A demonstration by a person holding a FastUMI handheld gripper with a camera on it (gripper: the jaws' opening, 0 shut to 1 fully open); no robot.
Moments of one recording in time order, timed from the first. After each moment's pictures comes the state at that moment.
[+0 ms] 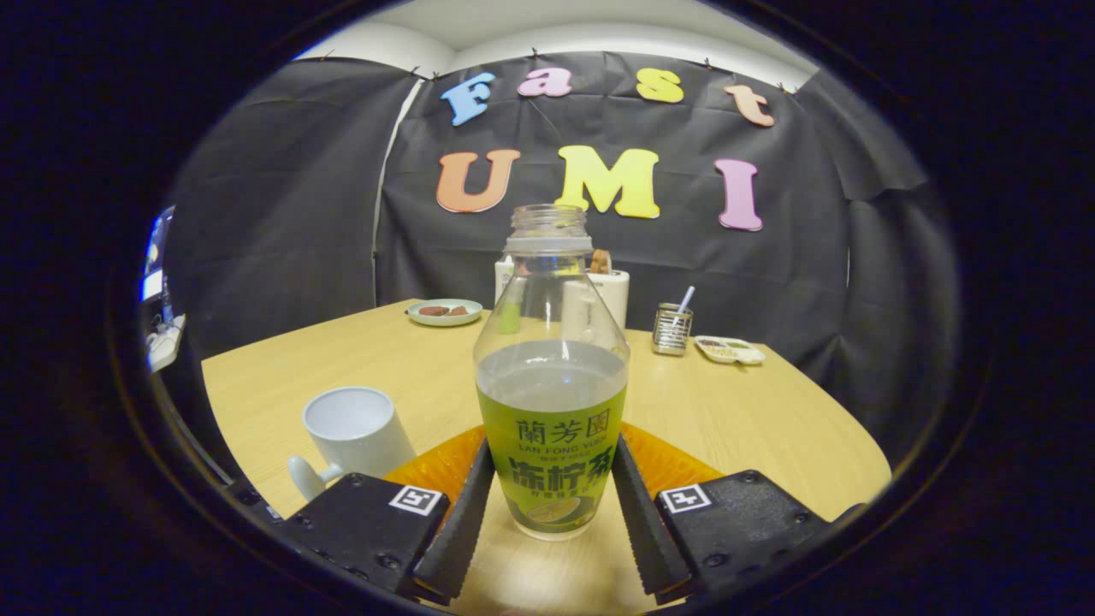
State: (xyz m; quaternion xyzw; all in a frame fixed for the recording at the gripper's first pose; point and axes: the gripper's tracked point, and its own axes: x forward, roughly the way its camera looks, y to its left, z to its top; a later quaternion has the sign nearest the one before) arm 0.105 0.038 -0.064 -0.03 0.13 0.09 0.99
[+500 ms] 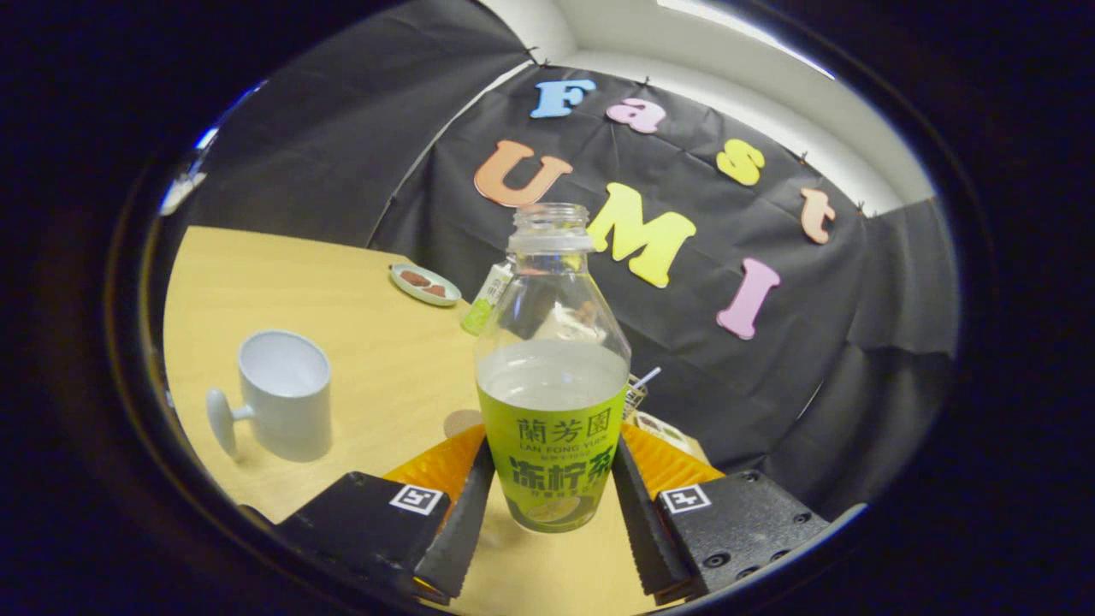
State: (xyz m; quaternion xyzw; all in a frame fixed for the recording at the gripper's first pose) arm 0.134 -0.006 -0.025 -0.28 0.07 0.02 0.96
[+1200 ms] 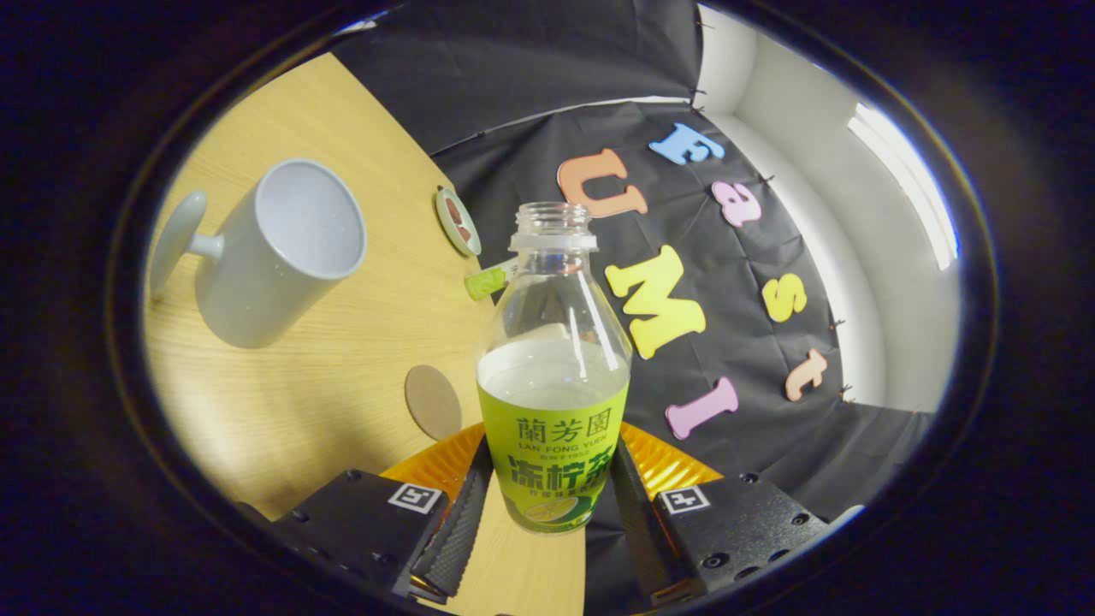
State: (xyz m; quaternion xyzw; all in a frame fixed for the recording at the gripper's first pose) arm 0.142 0.017 -0.028 -0.54 0.02 -0.03 0.84
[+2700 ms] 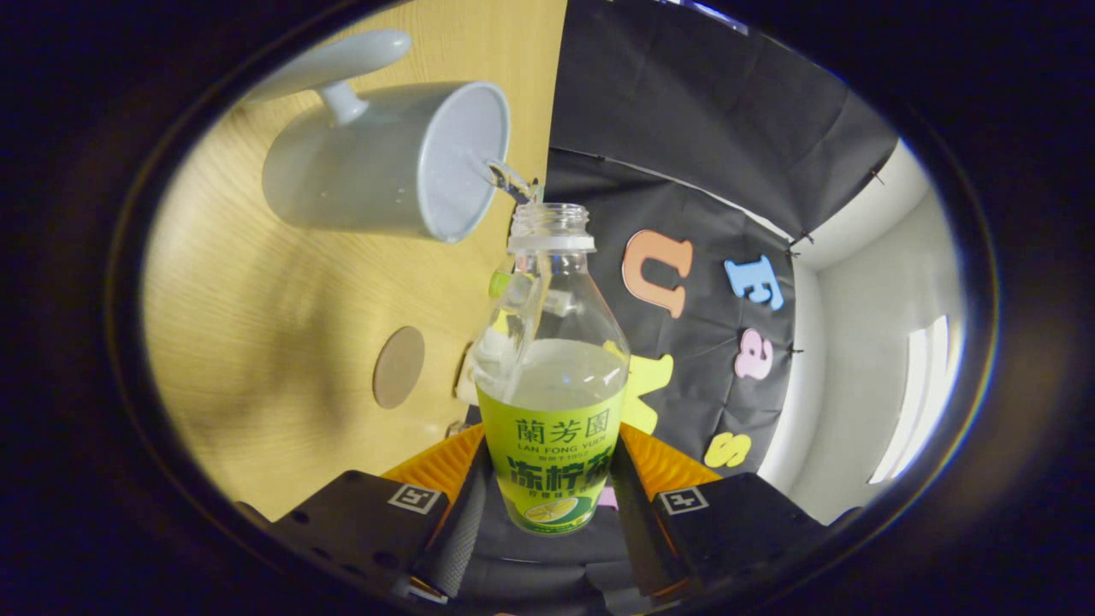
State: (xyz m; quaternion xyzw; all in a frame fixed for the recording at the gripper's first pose) arm 0.138 0.042 0.005 -0.76 -0.05 -0.04 0.65
